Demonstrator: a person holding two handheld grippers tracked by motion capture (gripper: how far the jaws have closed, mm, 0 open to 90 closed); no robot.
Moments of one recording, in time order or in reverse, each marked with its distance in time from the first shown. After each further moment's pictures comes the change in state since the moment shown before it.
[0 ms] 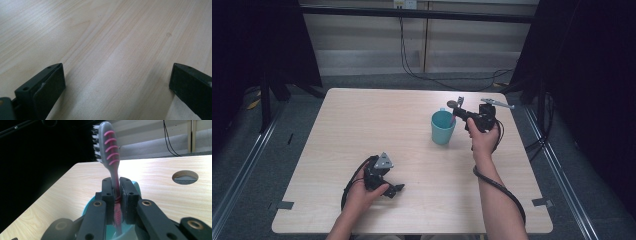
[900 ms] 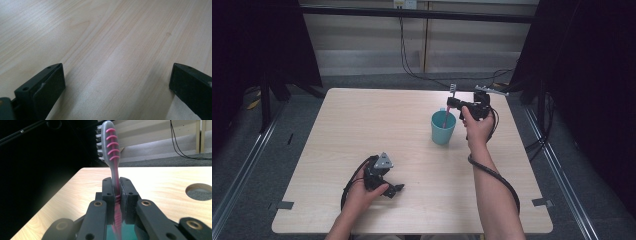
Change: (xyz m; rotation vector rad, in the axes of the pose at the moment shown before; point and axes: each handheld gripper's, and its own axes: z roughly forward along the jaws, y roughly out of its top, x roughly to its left) left arm 0.000 0.000 0.000 -0.008 -0.006 -0.003; right arm 0.010 0.029 0.022 0.010 0.029 0.016
